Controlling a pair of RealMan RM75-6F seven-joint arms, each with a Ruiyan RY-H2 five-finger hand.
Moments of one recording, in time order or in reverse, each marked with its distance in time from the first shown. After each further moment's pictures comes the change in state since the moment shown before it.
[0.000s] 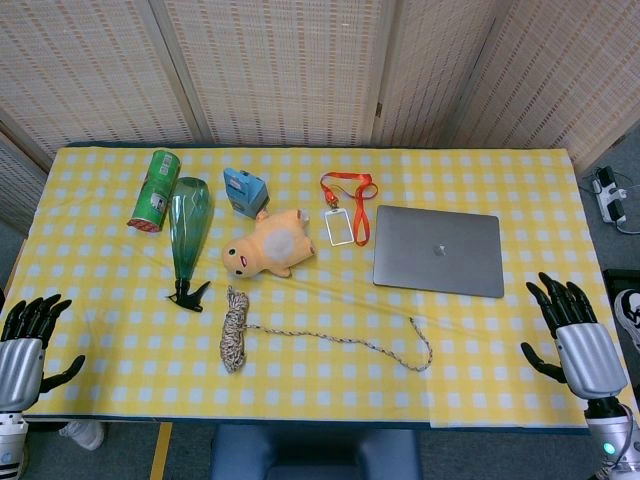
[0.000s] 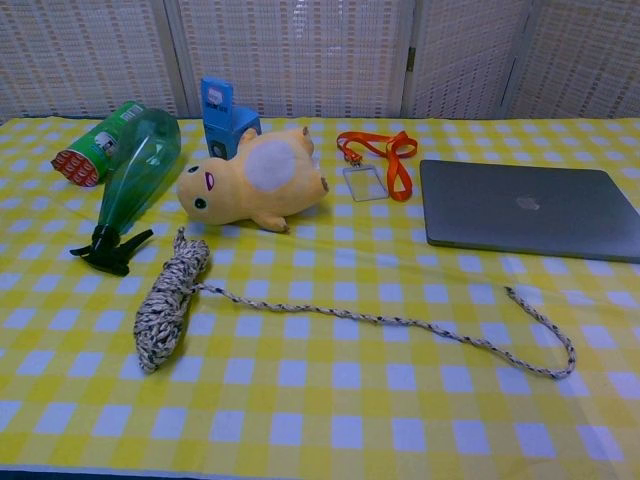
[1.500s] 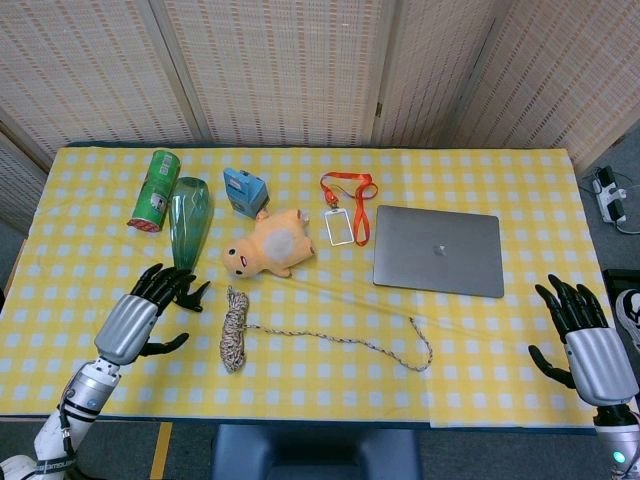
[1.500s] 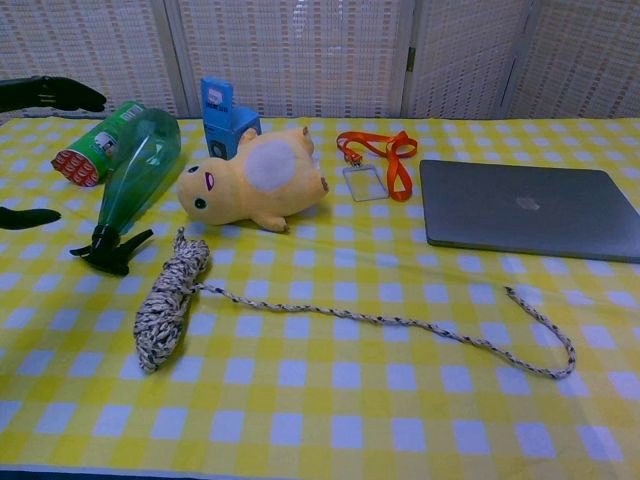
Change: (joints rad) left arm -0.318 -0.080 -0.051 -0.078 0.145 -0.295 -0.093; right arm -0.029 0.018 -0.011 -0.002 -0.019 0.051 0.009
